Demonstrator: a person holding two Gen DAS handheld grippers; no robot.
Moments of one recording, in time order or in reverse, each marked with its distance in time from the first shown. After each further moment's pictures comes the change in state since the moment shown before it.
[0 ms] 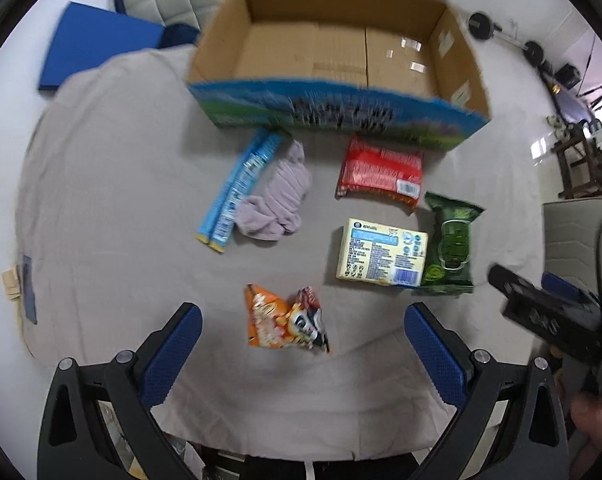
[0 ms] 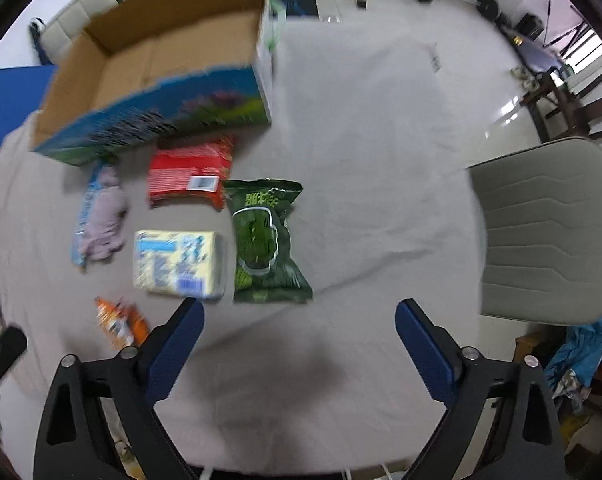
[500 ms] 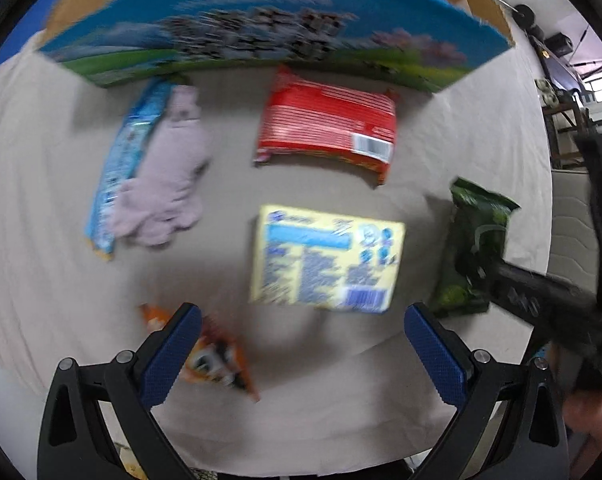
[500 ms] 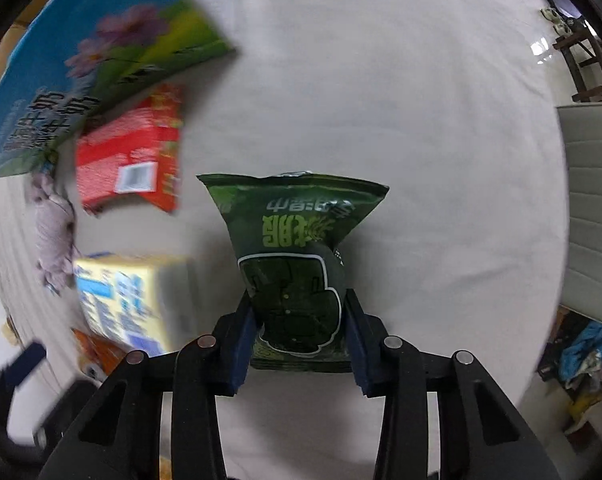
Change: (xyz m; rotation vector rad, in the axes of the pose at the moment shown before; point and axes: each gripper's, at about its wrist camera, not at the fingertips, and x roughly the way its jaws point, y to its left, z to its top) left arm 0.097 -0.058 0.029 0.048 0.179 -0.102; right arm 0.115 -0.022 0.035 0.056 0.241 0.100
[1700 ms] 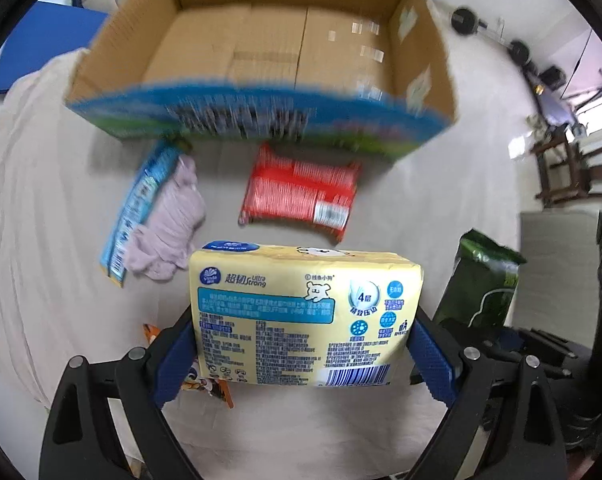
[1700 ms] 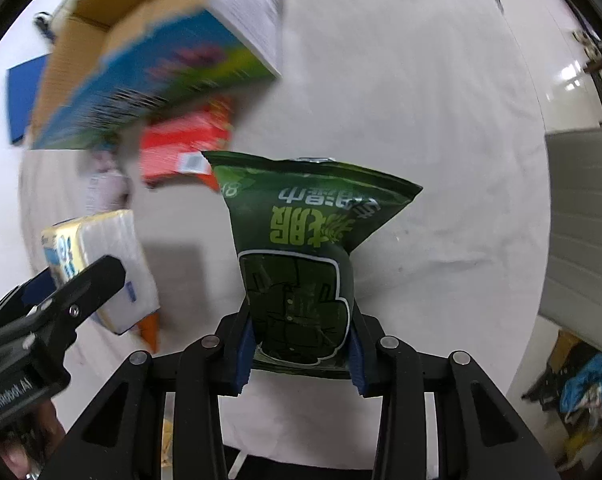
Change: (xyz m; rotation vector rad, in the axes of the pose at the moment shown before) left arm -0.077 -0.016 0.008 -0.052 -0.177 -0.023; right arm -0.042 -0.038 -0.042 -0.115 -0.051 0.137
